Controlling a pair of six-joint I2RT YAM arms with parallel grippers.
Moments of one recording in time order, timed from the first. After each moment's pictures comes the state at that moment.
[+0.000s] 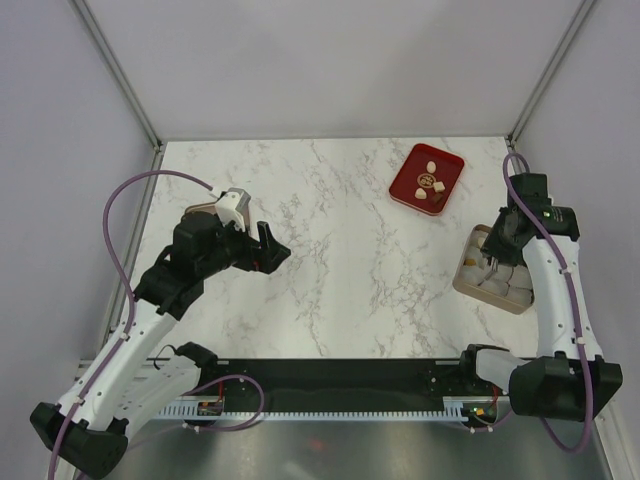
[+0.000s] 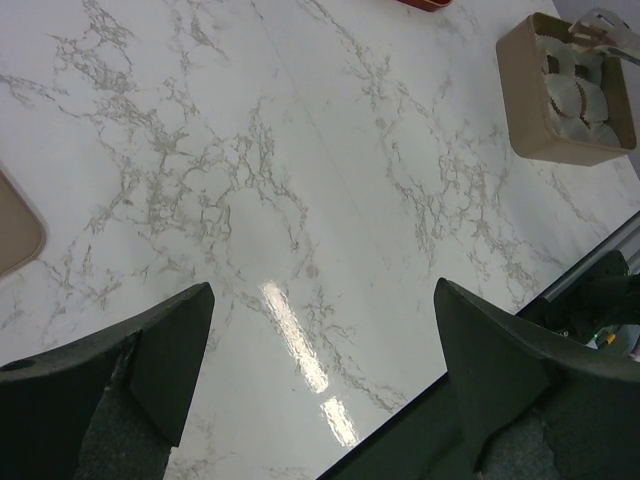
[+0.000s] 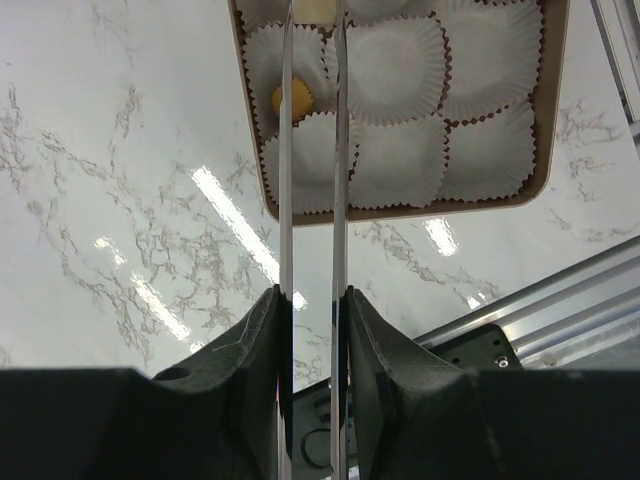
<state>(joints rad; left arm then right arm) -0.45 0.81 0.86 -0.49 0.23 -0.31 -0.12 1.17 1.22 -1.17 0.16 0.43</state>
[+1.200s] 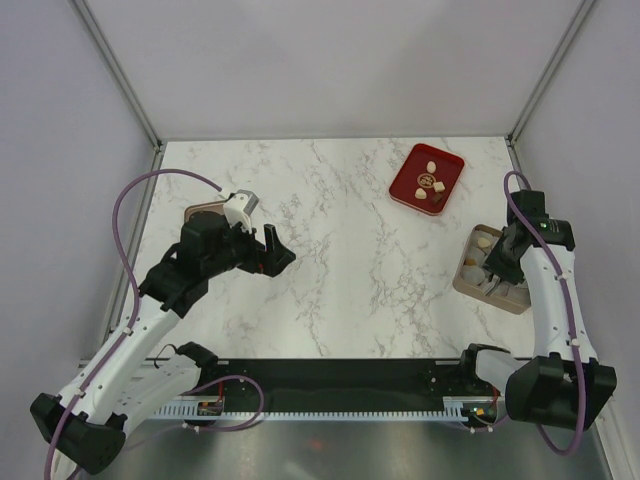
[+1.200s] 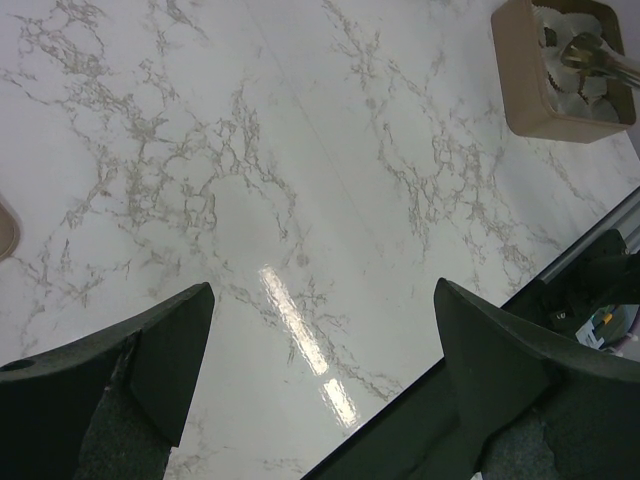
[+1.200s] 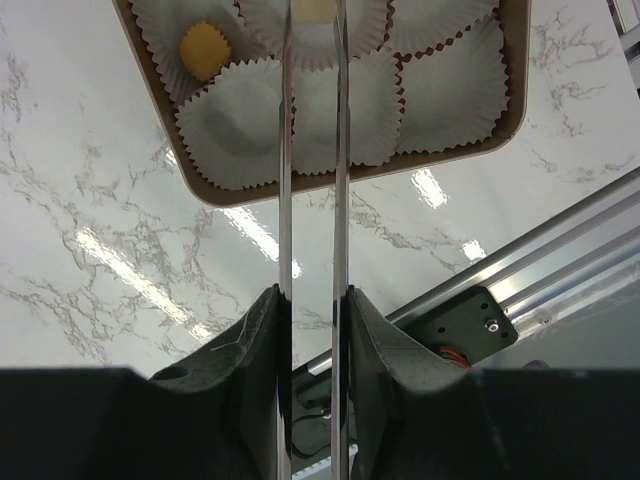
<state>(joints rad) -0.49 0.84 0.86 -0.50 0.24 -0.31 -0.17 1.13 1.08 -1.19 0.19 0.47</state>
